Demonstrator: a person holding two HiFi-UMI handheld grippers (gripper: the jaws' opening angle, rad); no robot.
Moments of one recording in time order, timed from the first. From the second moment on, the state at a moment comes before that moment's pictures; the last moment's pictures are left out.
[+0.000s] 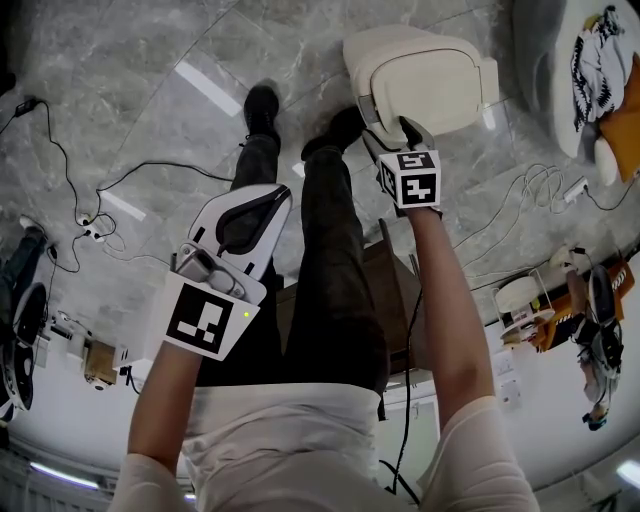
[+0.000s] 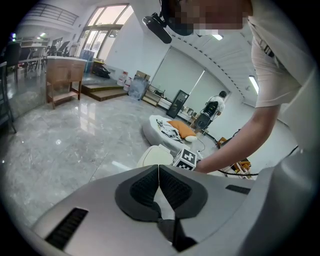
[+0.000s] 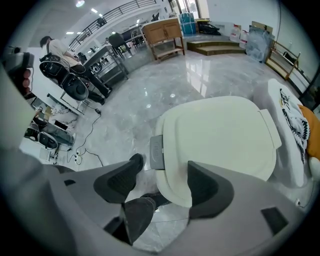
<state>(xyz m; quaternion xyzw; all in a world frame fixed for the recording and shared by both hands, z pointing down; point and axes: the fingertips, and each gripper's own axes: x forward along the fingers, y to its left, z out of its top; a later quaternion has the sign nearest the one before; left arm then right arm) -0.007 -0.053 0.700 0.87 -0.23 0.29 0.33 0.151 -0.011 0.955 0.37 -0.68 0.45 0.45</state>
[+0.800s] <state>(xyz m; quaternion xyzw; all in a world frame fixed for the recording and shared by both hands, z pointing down) -0.018 -0.063 0.690 0.87 -0.23 0.29 0.32 0.146 -0.021 0.944 0.38 -0.67 0.43 0.47</state>
